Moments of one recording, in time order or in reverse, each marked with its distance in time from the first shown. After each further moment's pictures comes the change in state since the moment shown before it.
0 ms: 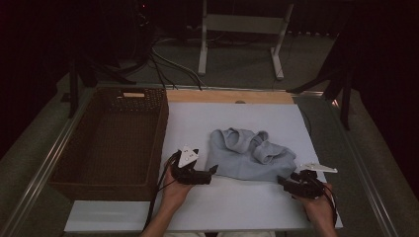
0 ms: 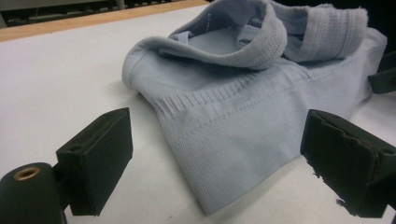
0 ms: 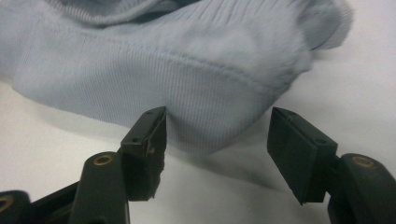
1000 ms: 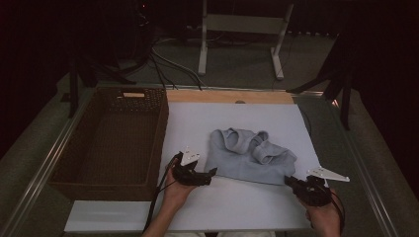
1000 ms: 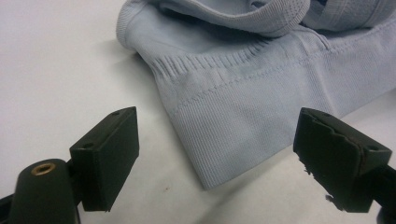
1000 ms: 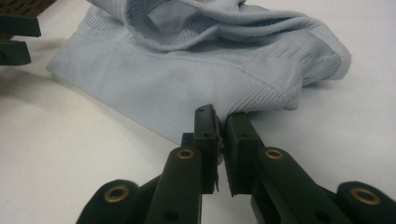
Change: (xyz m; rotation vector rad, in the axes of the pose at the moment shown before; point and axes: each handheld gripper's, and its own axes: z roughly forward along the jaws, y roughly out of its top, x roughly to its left) left arm 0.002 -0.010 0.010 0.099 -0.009 -0.062; right arm 0.018 -0.001 -0.040 -0.093 0.049 -0.020
